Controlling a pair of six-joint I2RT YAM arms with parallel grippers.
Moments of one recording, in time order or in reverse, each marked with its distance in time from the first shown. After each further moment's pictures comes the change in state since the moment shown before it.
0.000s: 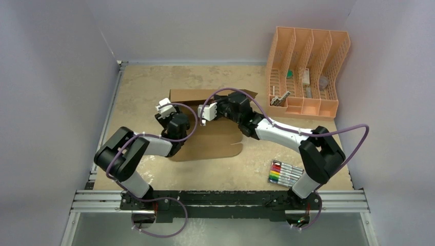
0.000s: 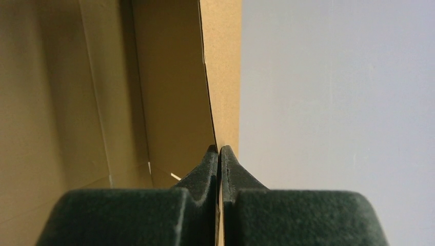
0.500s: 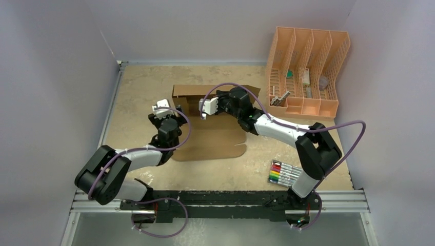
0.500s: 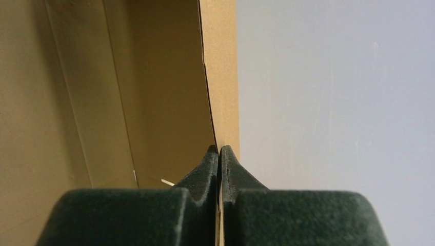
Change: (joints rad) left arm 0.008 -0.283 -0.134 -0.013 0.238 0.129; right arm -0.048 0.052 0.060 -0.014 0.015 0.007
